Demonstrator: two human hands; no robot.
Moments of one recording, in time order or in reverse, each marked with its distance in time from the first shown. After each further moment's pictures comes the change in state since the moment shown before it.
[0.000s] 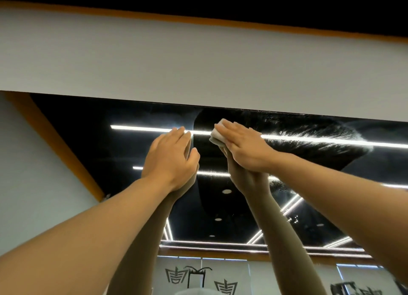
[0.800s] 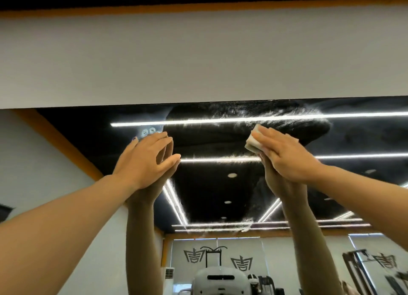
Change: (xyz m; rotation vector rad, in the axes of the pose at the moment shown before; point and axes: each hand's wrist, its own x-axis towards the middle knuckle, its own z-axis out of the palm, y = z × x) left_hand -0.006 0.031 -0.018 0.255 -0.246 0.004; right_hand -0.122 0.091 -0.036 0.055 0.067 0.171
